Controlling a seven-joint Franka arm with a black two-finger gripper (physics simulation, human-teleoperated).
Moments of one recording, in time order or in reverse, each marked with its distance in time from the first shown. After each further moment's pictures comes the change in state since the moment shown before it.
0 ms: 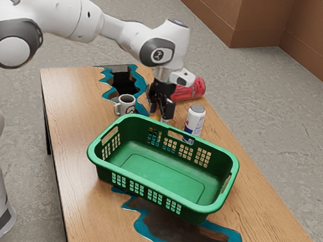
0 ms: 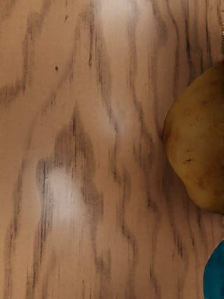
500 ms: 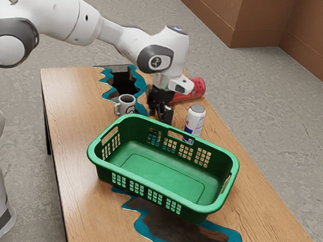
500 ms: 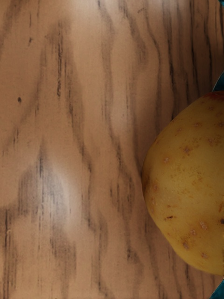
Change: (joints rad) arm -0.012 -0.017 -0.023 -0.053 0.014 0.028 -0.016
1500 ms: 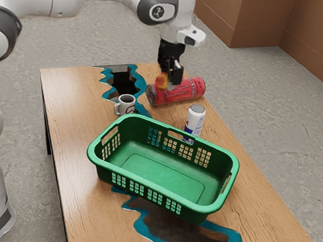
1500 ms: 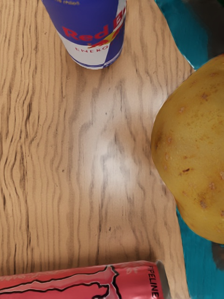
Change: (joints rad) arm 0.052 -0.098 -0.079 0.280 0.132 -0.220 -0.057
